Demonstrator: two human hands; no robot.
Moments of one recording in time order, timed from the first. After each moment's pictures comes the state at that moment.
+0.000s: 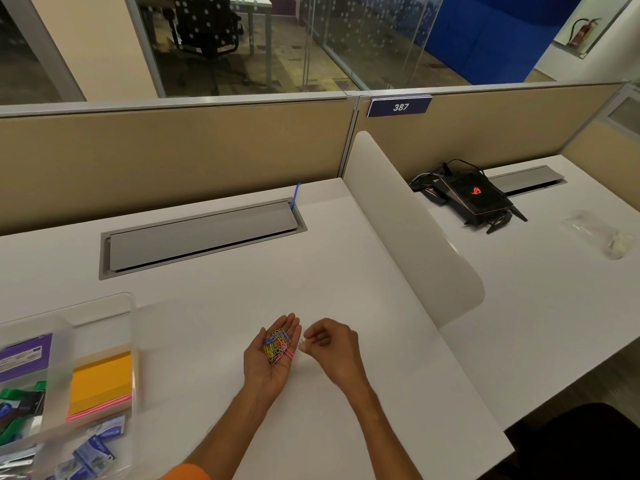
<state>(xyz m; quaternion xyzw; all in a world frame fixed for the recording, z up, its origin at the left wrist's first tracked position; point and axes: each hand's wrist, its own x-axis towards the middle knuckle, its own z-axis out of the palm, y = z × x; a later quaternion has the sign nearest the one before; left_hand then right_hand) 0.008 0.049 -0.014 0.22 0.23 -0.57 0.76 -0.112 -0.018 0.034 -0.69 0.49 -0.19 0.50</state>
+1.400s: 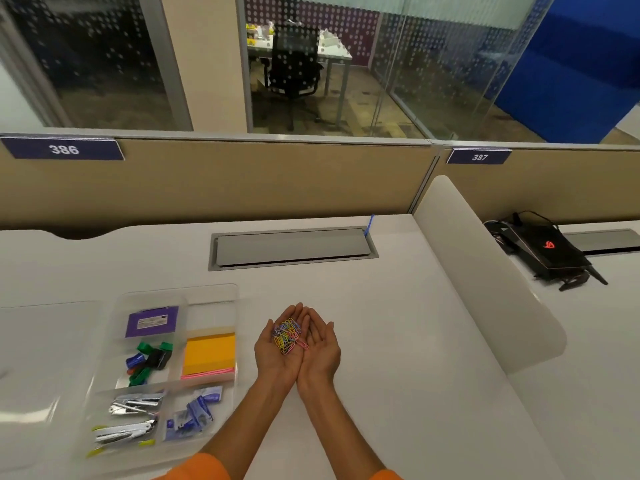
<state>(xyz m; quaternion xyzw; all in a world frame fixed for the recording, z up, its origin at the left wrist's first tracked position) 0.097 0.123 0.033 0.18 0.20 -0.47 0.84 0.048 0.093 0.041 -0.11 0.37 -0.37 0.84</state>
